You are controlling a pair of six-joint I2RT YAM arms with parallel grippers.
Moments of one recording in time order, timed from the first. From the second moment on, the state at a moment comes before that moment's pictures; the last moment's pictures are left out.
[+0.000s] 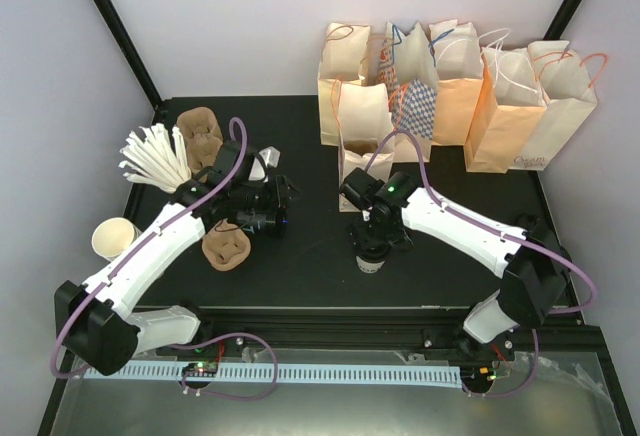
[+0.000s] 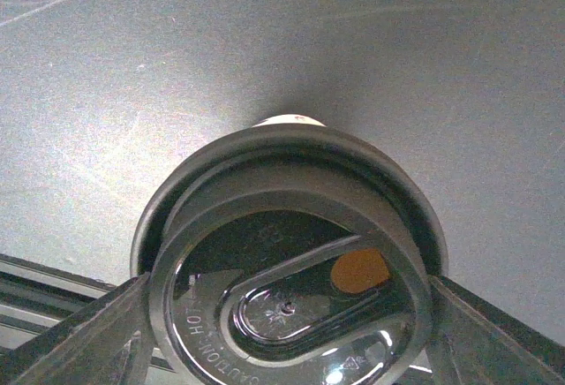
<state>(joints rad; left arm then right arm) -0.48 1.19 1.04 -0.61 0.39 -0.68 0.85 1.54 1.26 -1.17 0.05 0.51</state>
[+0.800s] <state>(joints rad) -0.48 1.44 1.36 -0.48 0.41 -0.64 0.85 1.16 1.38 -1.18 0.13 0.43</state>
